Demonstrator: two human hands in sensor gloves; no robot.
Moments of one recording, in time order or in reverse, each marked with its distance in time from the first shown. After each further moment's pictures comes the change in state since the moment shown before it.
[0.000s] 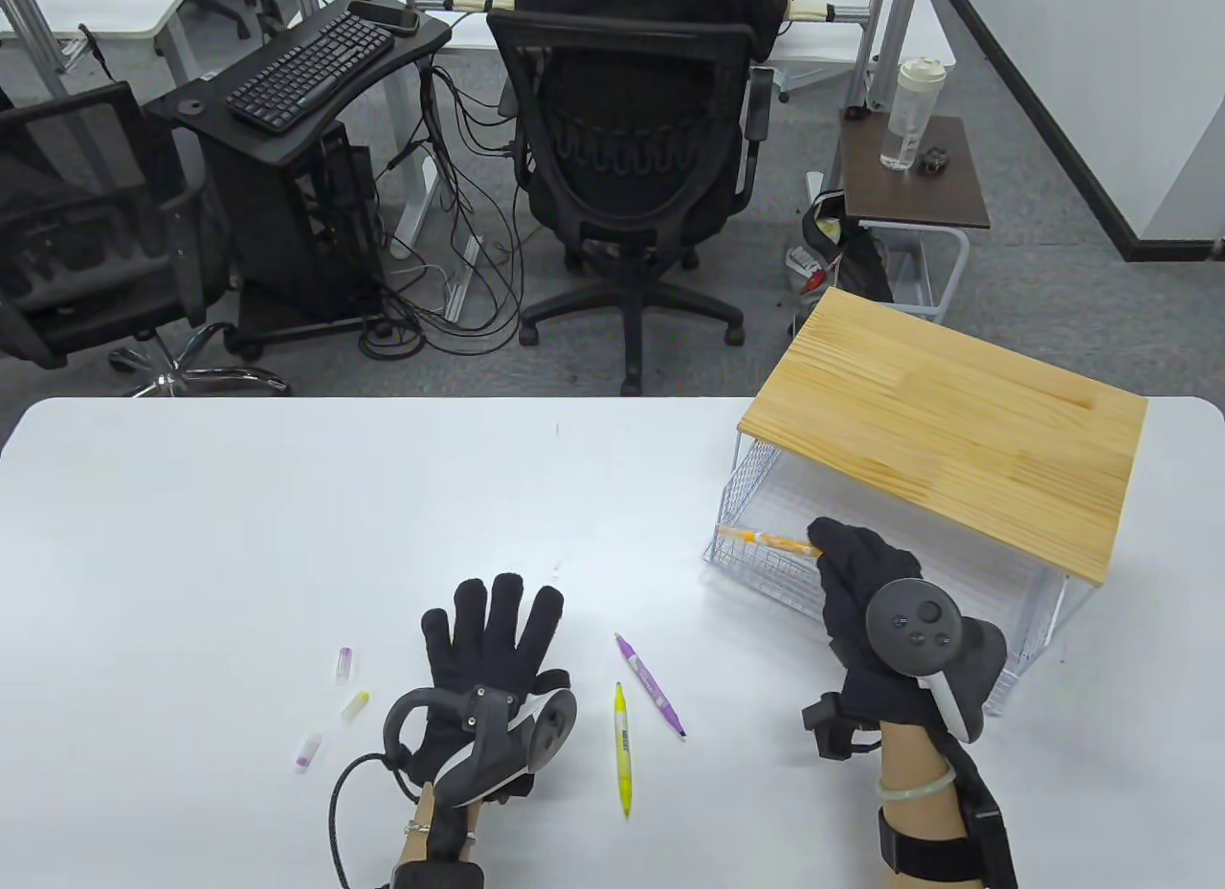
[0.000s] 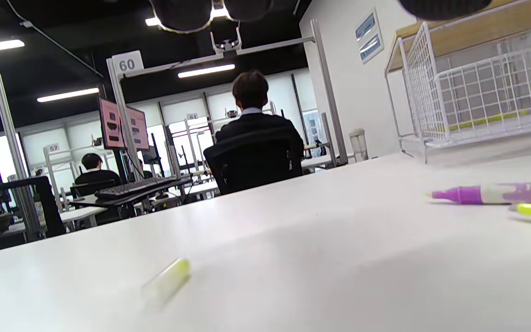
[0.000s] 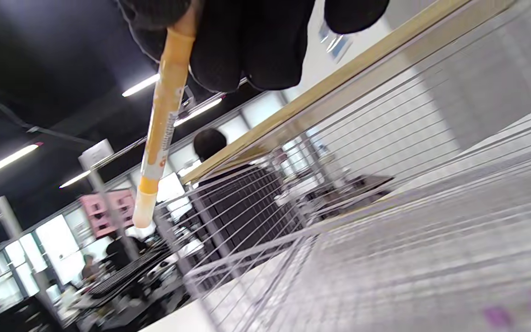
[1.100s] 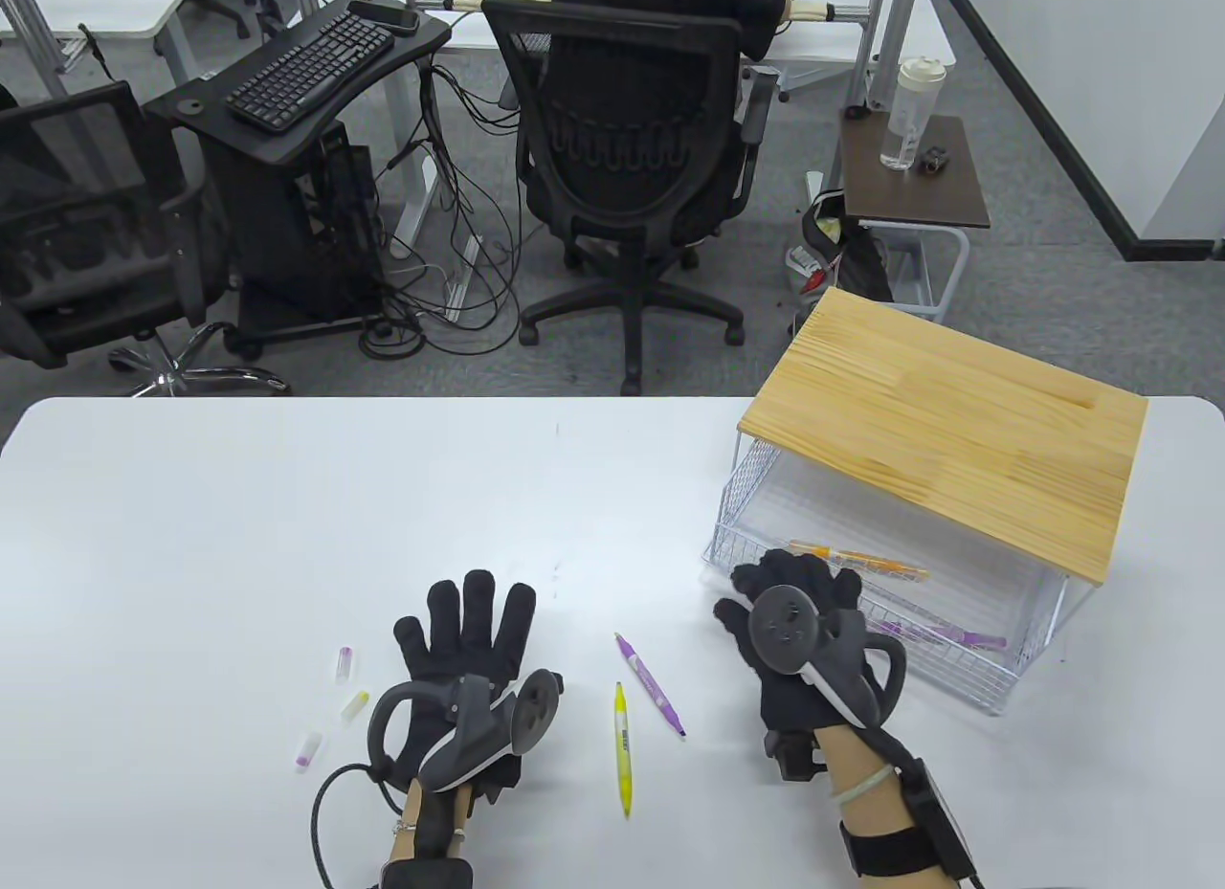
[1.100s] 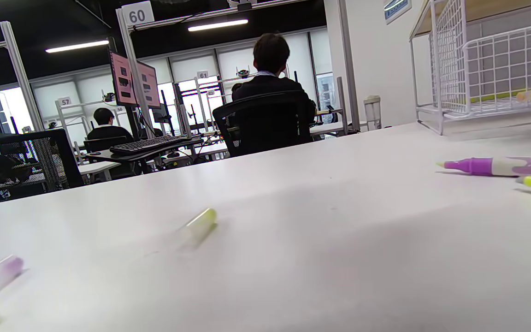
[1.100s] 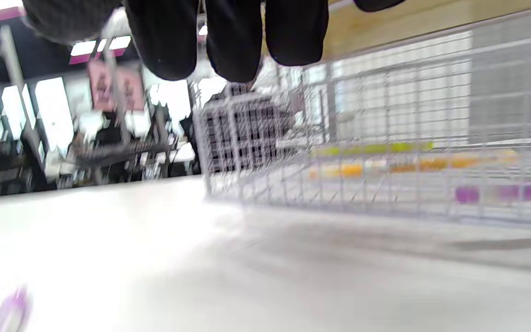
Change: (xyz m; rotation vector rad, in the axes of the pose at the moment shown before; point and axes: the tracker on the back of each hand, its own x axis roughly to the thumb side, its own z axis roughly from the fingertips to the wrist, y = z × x) left_hand -0.016 -0.001 0.000 -0.115 0.055 0.032; right_hand 0.049 0.096 0.026 0.308 -0.178 0.430
